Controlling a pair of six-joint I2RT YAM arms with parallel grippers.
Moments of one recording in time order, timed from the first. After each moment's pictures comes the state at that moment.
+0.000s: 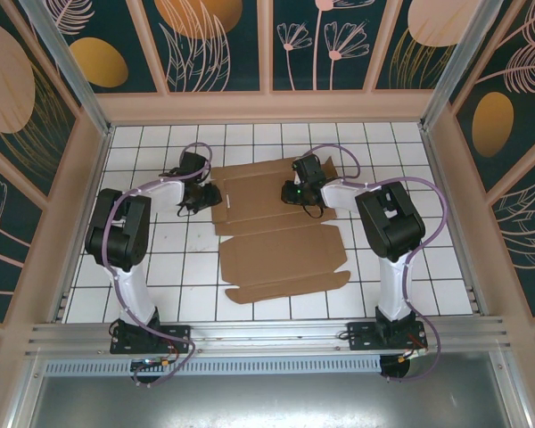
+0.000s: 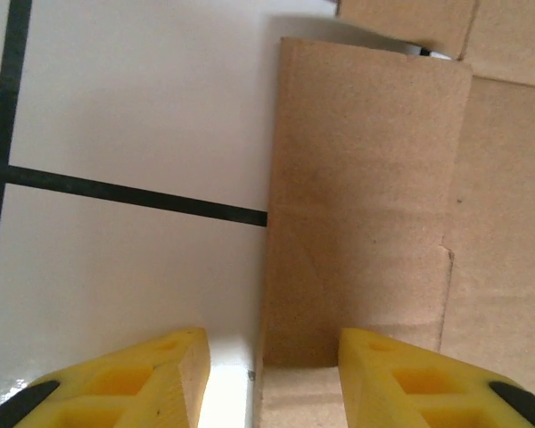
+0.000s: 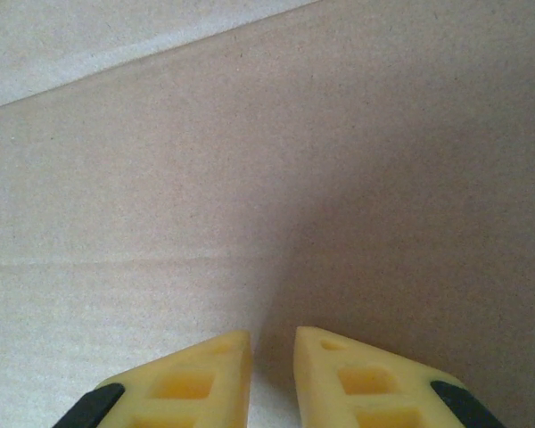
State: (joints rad) left arm -0.26 1.92 1.17 -0.37 0.11 -0.58; right arm 0.50 2.02 1.22 -0.11 -0.14 0.50
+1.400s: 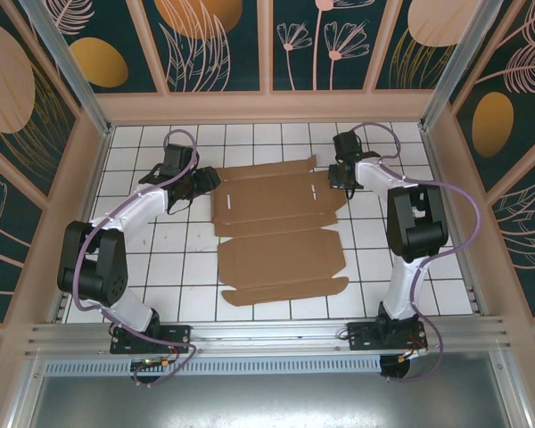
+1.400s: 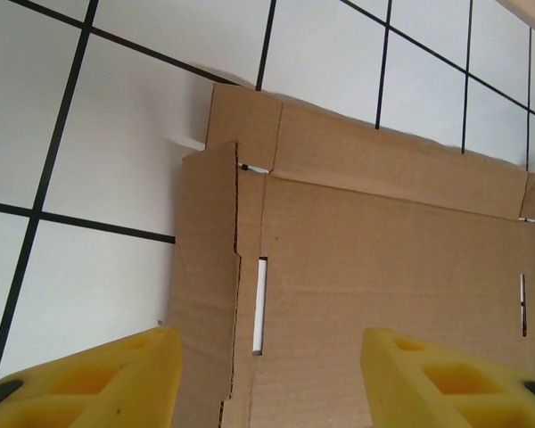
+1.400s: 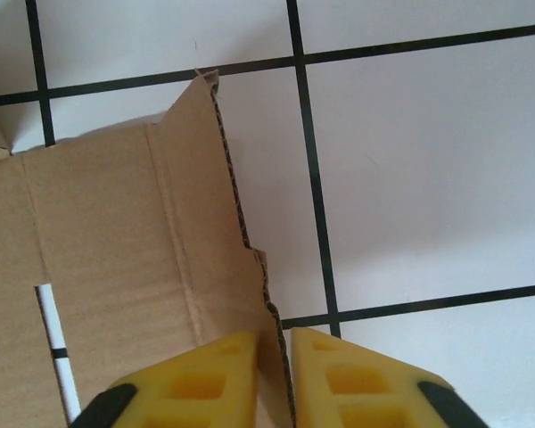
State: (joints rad) left arm -0.26 1.62 1.09 -0.31 0.14 -0.65; right arm 0.26 1.94 1.38 -0.54 0.16 0.28
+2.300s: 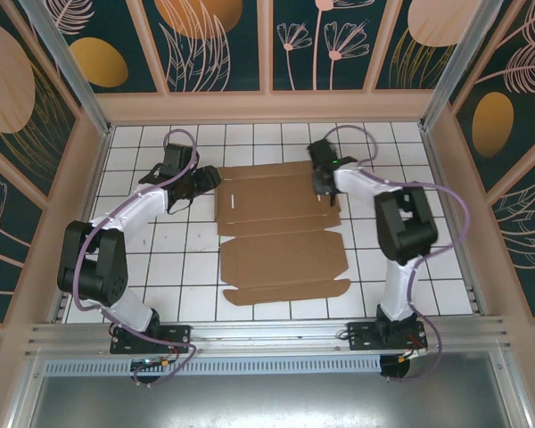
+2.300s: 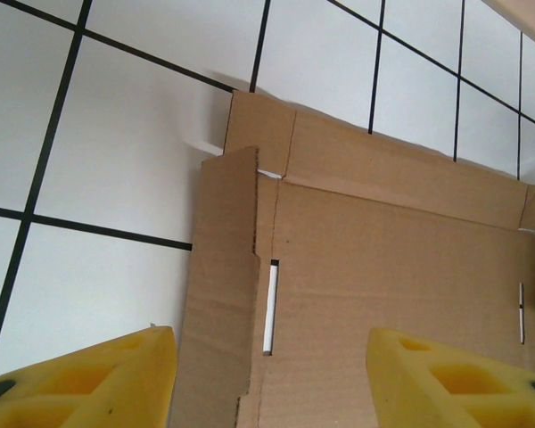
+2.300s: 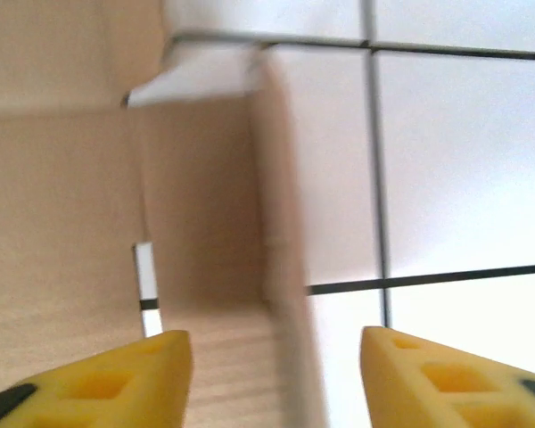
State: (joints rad) left arm -0.26 1.62 1.09 -0.30 0.14 -0.66; right arm 0.38 1.90 1.35 -0.54 0.31 0.28
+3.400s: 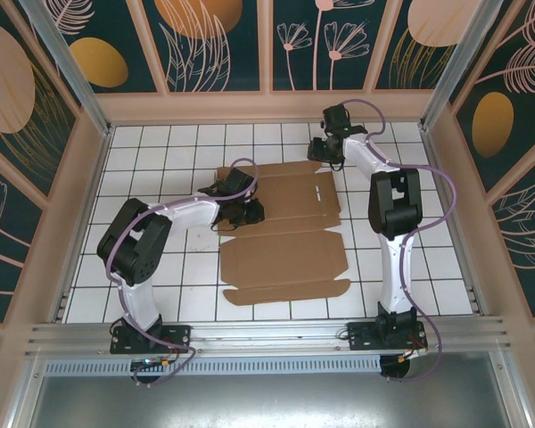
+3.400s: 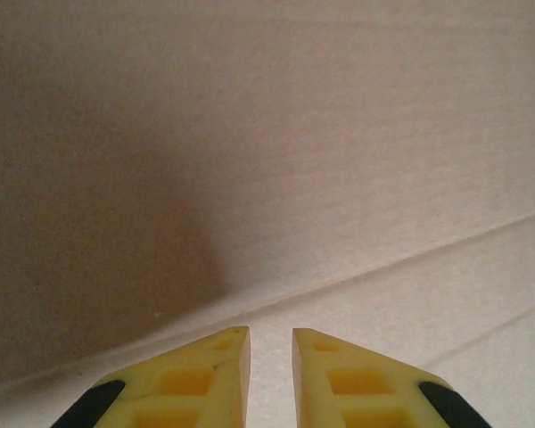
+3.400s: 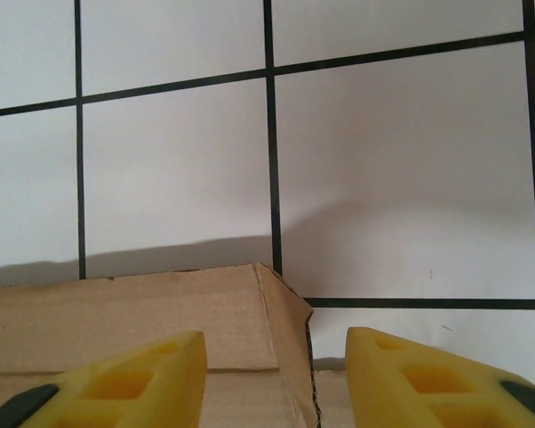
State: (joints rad) left arm -0.60 1.88 1.12 -0.27 0.20 -0.70; right arm 0.26 2.24 1.87 -0.63 -0.08 0.31
